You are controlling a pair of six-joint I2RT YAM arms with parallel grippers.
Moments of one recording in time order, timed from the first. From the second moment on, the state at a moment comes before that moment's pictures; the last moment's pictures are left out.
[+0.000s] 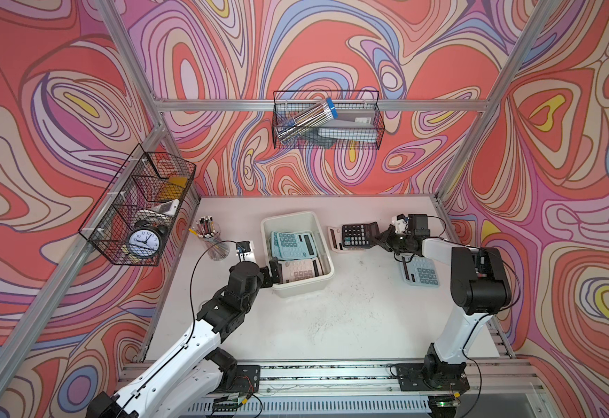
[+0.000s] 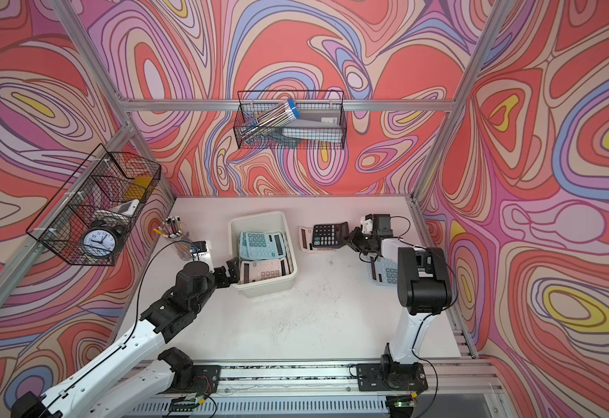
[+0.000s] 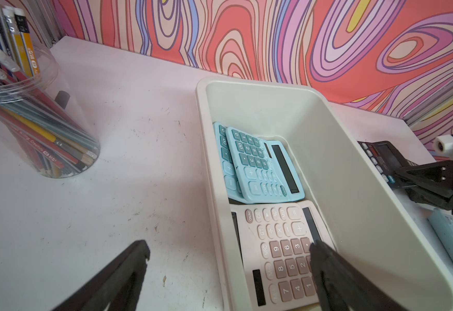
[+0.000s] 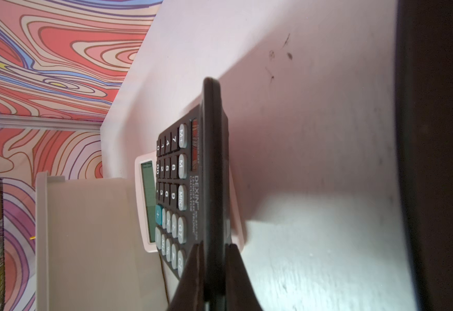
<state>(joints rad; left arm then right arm) -0.52 0.81 0.55 -0.20 -0.35 -0.46 -0.03 1.86 1.06 -0.04 -0.66 0.61</state>
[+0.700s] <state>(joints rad) -0.52 0.81 0.55 -0.20 -0.37 -0.46 0.19 1.56 1.03 -0.03 -0.69 0.72</state>
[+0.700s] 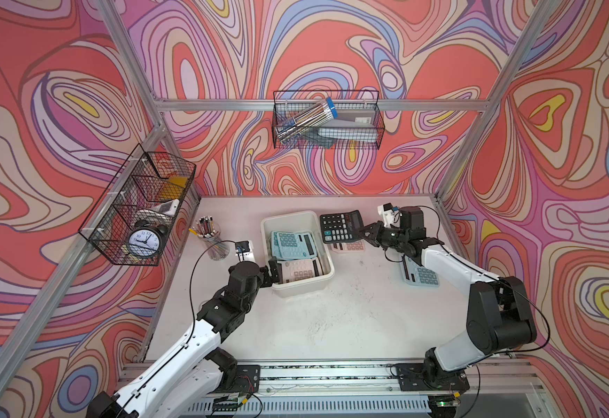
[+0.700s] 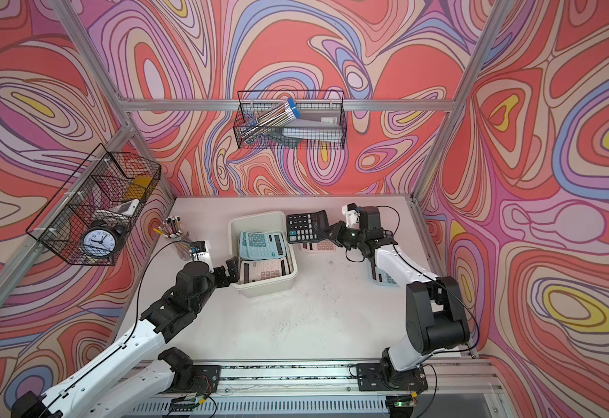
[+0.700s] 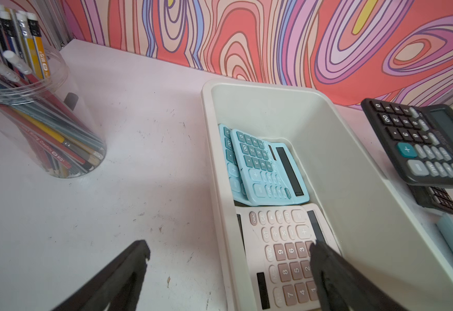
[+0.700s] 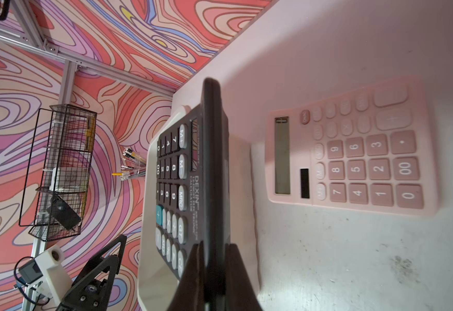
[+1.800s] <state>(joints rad) -0.52 0.78 0.55 -0.20 -0.39 -0.46 0.63 1.92 1.57 -0.41 -0.27 0.80</state>
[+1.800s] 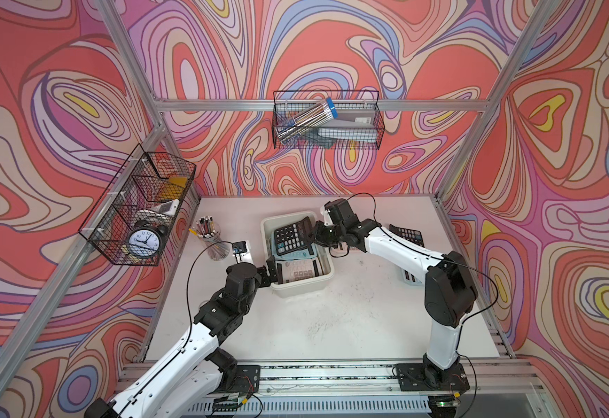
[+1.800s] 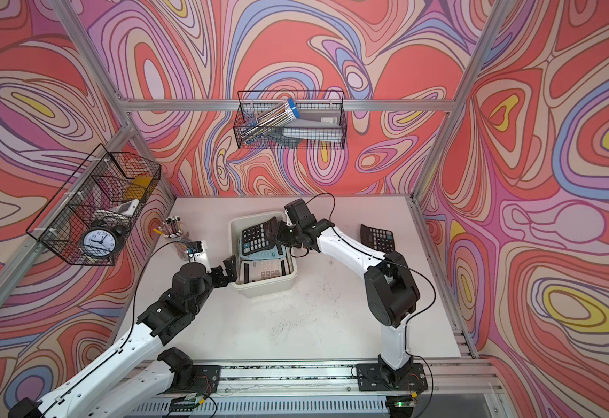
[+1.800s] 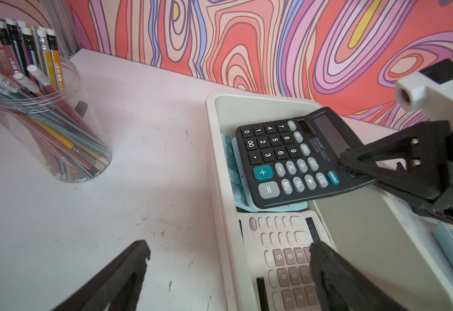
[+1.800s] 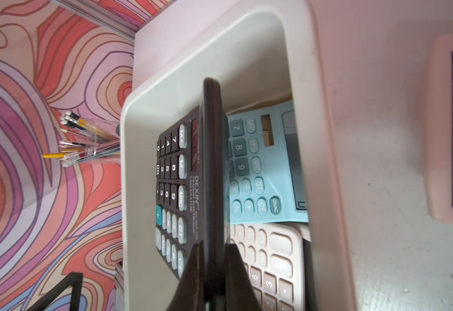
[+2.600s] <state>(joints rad) -0.52 0.78 0.55 -0.20 -0.39 -0.46 0.66 2.03 1.66 -0.46 -0.14 0.81</state>
